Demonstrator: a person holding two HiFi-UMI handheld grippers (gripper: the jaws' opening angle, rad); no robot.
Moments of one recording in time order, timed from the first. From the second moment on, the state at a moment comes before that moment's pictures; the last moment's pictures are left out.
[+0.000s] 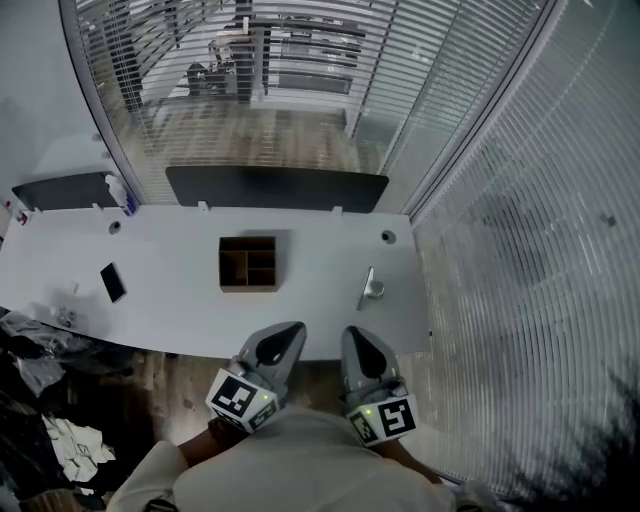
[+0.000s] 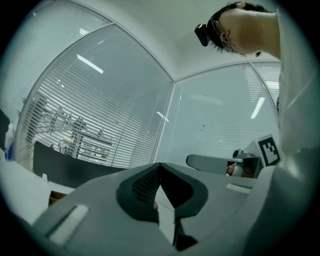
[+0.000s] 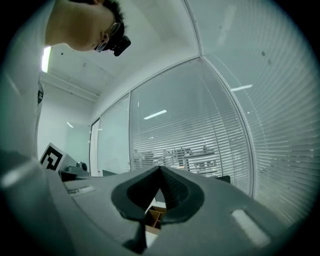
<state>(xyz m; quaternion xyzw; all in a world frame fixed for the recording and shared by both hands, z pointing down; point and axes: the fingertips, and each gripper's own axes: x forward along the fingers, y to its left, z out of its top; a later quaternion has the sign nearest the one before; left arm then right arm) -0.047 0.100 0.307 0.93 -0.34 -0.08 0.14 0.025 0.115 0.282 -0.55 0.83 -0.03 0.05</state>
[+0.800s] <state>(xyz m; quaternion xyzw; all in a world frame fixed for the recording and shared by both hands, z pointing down) -0.099 -0.004 0.309 0.92 -0.35 -0.09 0.14 -0.029 0.013 0.286 -0.54 0.84 -0.03 0.03</state>
